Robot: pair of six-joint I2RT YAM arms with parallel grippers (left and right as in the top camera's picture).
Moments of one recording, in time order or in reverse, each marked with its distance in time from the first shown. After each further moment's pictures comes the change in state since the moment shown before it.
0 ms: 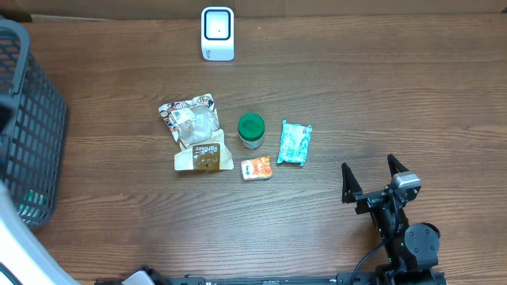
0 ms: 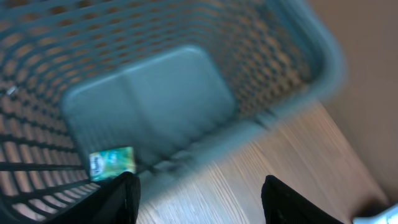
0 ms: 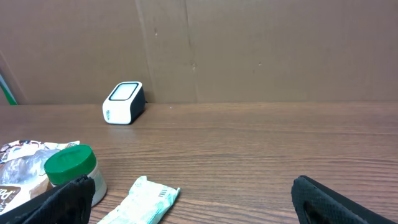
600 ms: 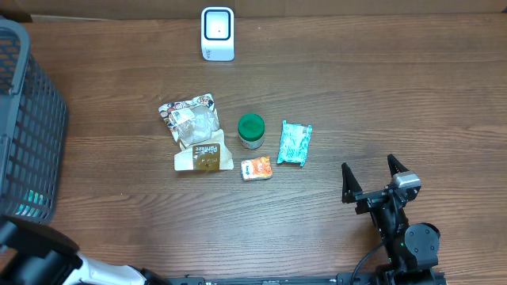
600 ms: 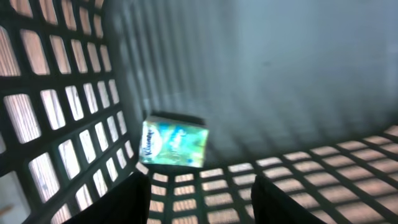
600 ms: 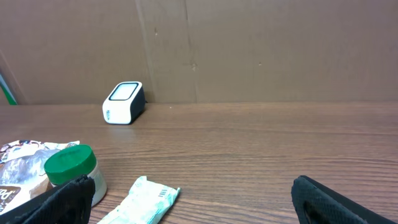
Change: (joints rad) left arm 0.288 0.447 0.000 -0.085 0.071 -0.024; right arm 0.000 0.000 0.000 0.000 0.000 0.000
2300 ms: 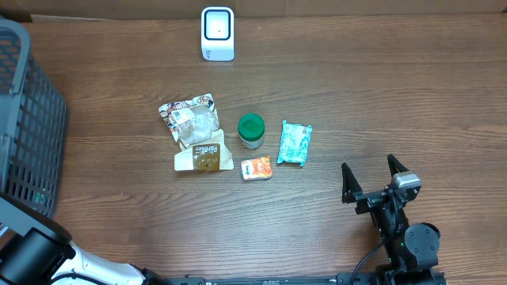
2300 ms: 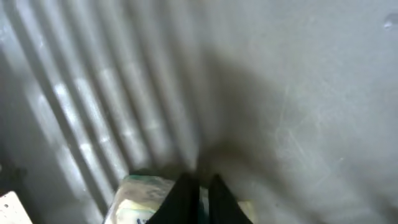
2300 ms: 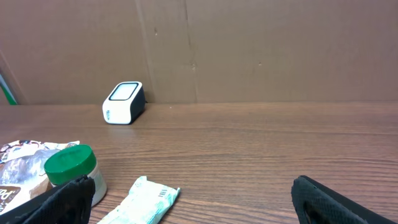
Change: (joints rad) left arm -0.047 0.088 -0.481 0.506 -0.064 0.094; right arm 0.000 0.000 0.000 0.000 0.000 0.000
